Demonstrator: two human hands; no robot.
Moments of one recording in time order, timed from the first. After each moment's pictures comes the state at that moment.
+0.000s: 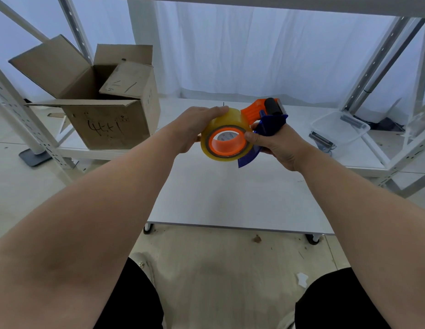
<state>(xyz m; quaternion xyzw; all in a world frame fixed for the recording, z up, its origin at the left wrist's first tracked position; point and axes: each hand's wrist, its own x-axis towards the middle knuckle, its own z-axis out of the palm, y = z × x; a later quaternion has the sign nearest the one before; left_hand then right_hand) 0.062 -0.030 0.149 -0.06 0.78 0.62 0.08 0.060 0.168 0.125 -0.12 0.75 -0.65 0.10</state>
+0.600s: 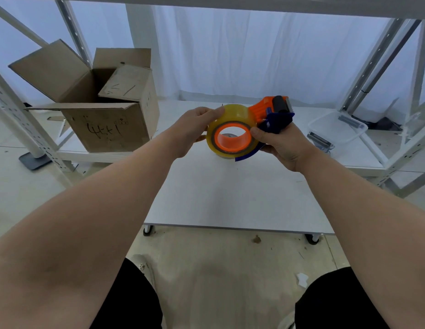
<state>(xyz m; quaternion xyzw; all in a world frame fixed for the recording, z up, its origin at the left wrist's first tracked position) 0.064 -0.029 0.145 -0.02 0.78 0.62 0.07 0.059 0.178 0.125 -0.11 0.69 -0.72 0.08</state>
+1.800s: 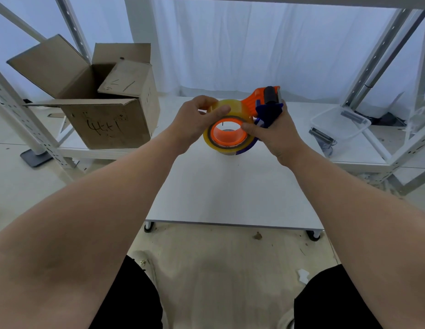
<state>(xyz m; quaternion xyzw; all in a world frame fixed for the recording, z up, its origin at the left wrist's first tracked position) 0.064 -0.029 0.140 0.04 0.83 0.55 -0.07 0.059 0.158 0.125 -0.08 0.77 -0.63 -0.04</state>
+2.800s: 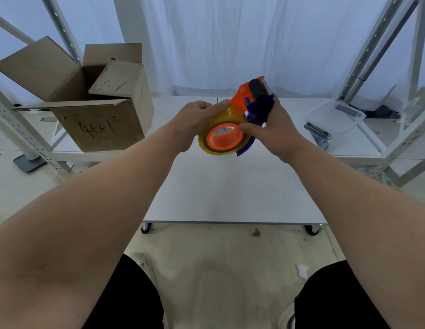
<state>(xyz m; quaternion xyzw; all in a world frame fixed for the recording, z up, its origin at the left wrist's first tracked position) 0.062 -0.013 0.144 -0.02 0.79 0.61 0.05 0.072 0.167 0.131 -0.15 0.82 -0.55 -0.05</state>
